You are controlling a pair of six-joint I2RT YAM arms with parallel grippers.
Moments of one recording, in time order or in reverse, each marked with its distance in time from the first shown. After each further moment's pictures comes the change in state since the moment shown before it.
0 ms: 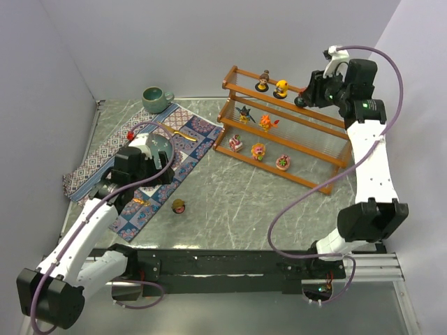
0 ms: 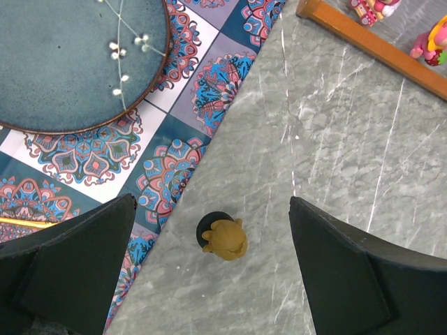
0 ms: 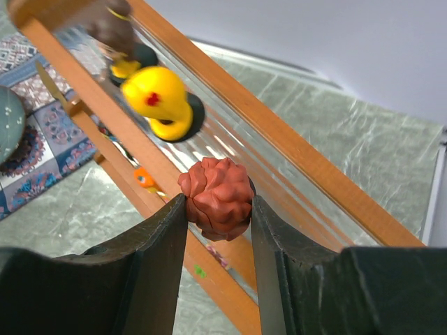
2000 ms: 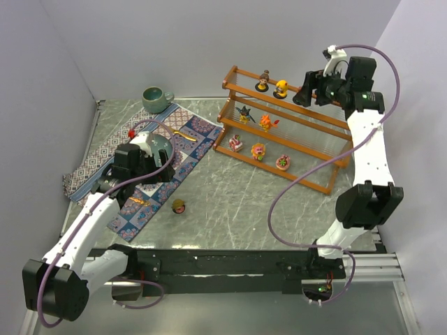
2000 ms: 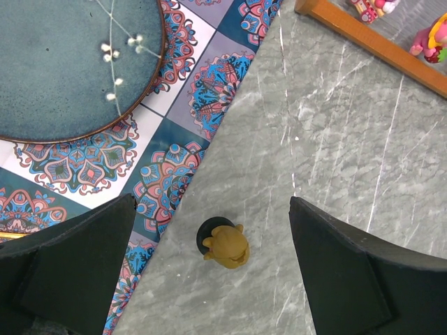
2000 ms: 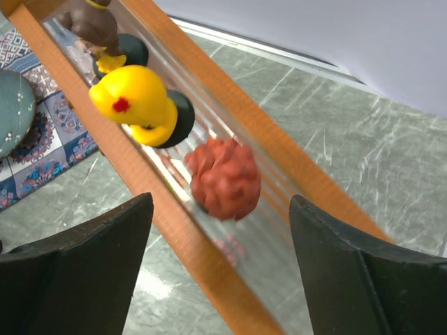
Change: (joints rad) left arm 0.053 0.062 0.000 0.042 0.081 0.028; right arm -0.049 0.133 0.091 -0.041 -0.125 -0.029
